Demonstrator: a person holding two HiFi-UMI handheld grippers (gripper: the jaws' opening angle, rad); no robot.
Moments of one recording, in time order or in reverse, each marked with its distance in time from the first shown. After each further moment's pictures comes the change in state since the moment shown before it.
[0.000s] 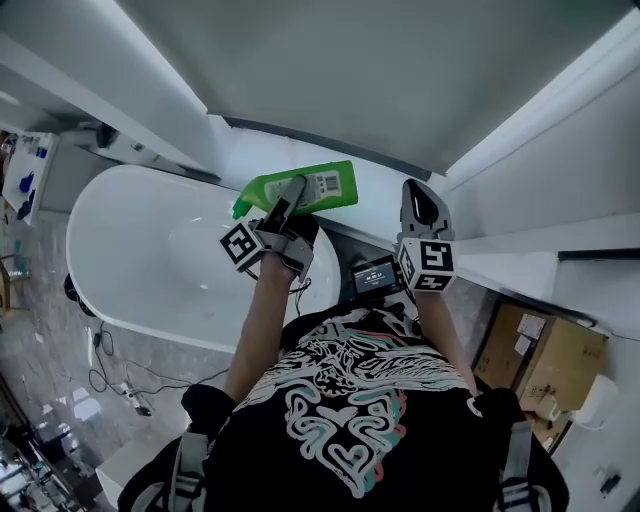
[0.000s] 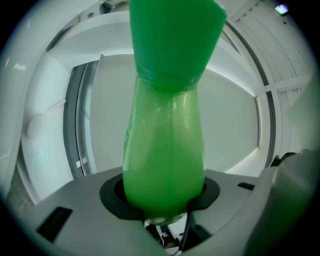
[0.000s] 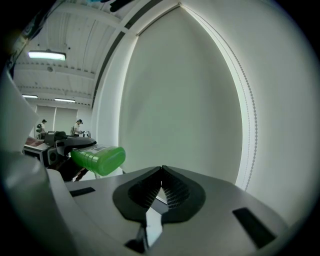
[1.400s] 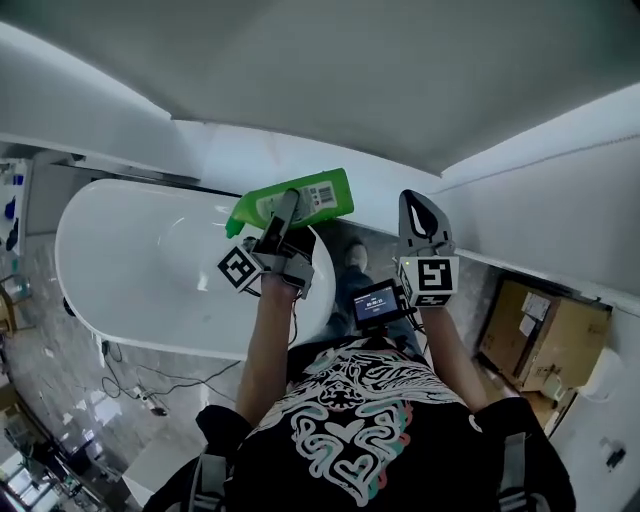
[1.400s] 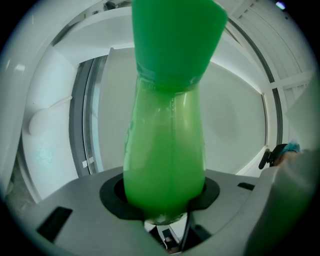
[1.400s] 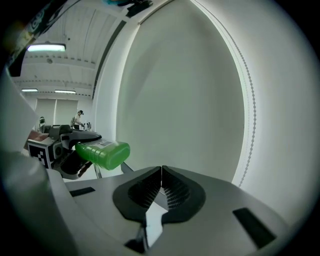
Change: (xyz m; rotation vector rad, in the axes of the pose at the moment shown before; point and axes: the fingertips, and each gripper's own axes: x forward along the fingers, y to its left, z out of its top) left arm 0.015 0.059 0.003 -0.018 -0.014 0.070; right arm 0.021 -0.010 -0.048 -0.048 0.105 0.006
